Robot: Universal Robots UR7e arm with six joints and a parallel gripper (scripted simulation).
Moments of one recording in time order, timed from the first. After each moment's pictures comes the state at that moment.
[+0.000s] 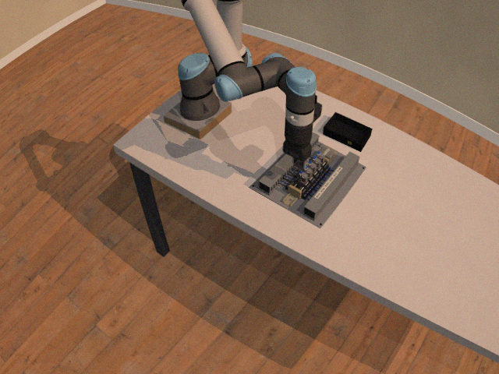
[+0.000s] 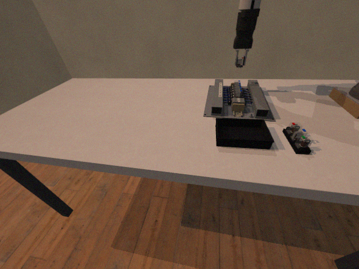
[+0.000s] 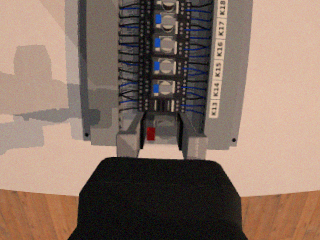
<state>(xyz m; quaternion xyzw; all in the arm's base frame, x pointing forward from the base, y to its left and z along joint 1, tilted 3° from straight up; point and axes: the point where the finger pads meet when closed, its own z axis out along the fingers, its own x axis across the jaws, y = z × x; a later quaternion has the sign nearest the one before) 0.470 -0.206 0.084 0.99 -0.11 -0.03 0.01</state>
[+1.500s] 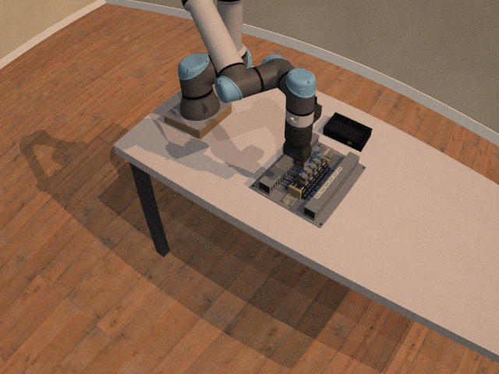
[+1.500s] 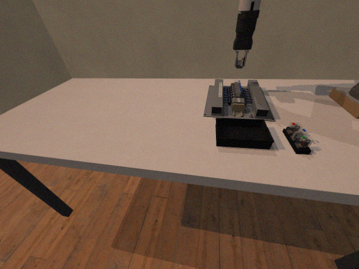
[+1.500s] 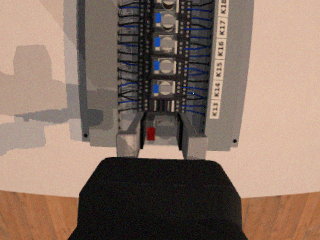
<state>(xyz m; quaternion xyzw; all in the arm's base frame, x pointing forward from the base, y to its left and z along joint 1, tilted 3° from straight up) 0.470 -0.206 0.080 0.99 -0.11 -0.03 0.01</state>
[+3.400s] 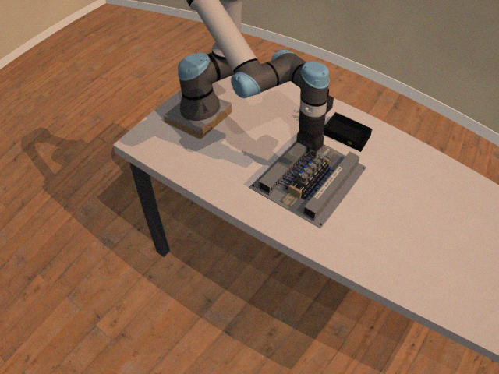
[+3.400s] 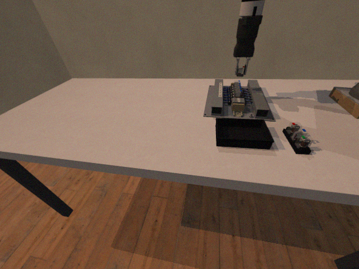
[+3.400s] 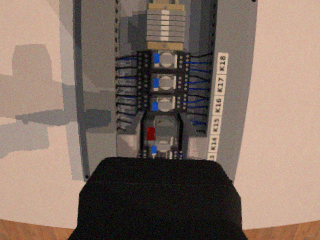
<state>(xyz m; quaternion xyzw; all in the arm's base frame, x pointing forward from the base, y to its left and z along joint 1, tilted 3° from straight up) 0.485 -0.134 0.066 0.99 -0.11 -0.03 0.01</state>
